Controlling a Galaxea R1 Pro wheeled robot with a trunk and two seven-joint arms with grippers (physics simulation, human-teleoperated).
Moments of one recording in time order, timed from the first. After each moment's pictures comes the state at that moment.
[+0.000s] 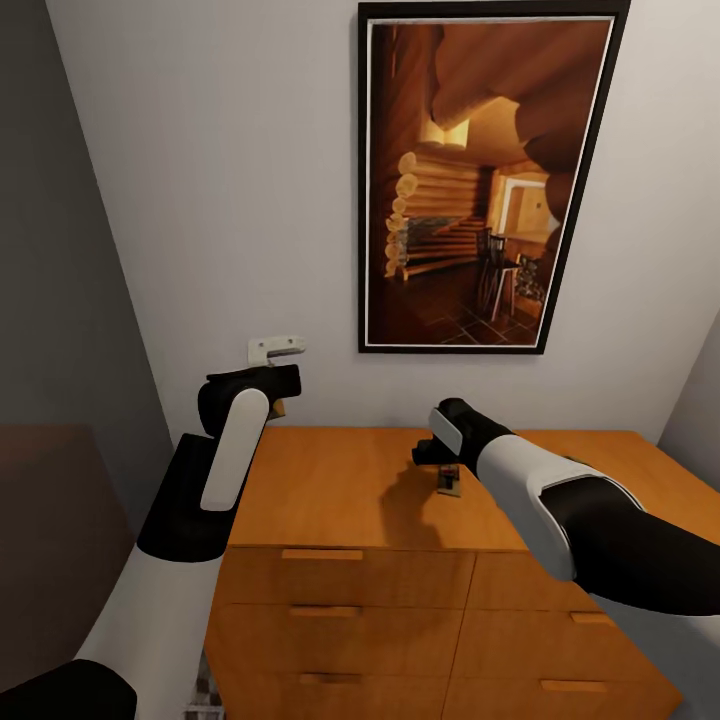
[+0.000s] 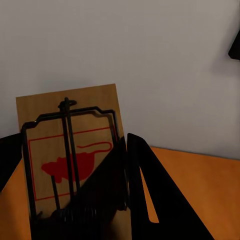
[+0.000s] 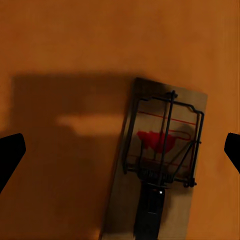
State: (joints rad) left arm -0.87 -0.15 -0.25 -1.59 0.57 1.04 0.83; right arm -1.31 0.14 0.21 -0.09 -0.35 0.78 -0.31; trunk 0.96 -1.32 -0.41
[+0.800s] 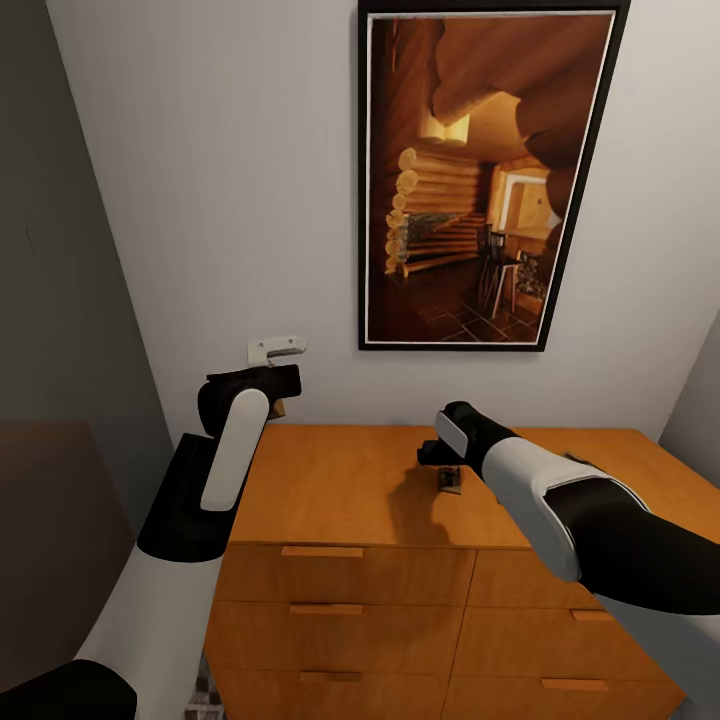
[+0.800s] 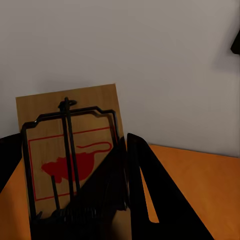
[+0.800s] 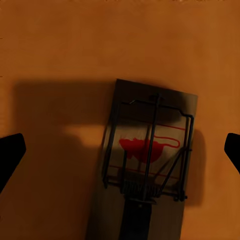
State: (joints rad) left arm -0.87 -0.15 -0.25 -1.59 0.57 1.04 0.83; right arm -1.31 0.12 0.20 -0.08 -0.35 0.74 -0.30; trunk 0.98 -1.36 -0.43
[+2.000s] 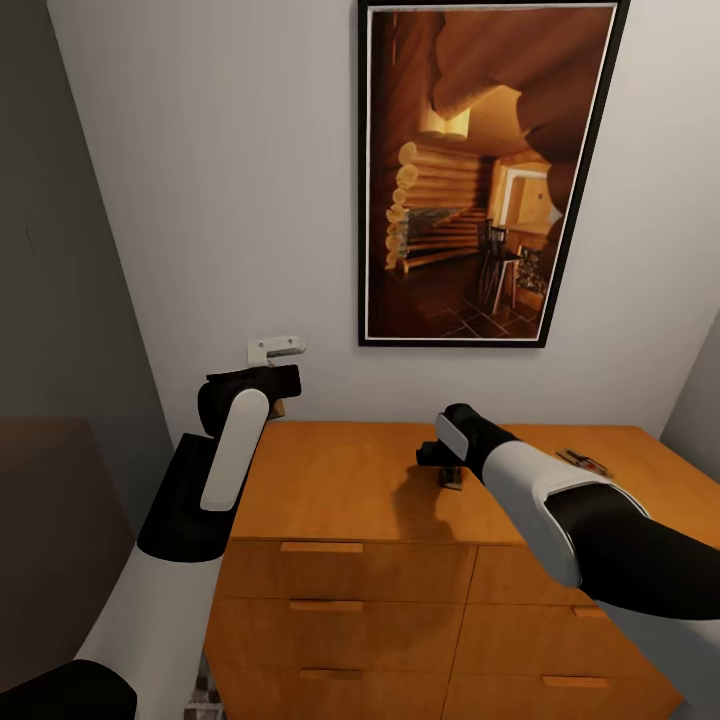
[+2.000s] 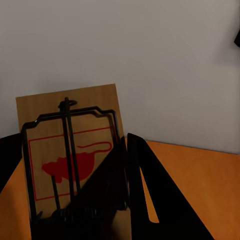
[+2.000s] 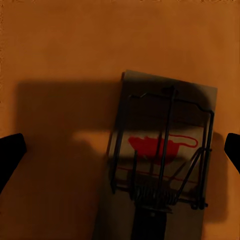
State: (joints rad) left arm -0.87 -0.15 -0.25 -1.59 0.57 1.04 0.83; right arm -1.29 0.12 0.20 -0.10 -0.35 0.74 -0.29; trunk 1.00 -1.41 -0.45
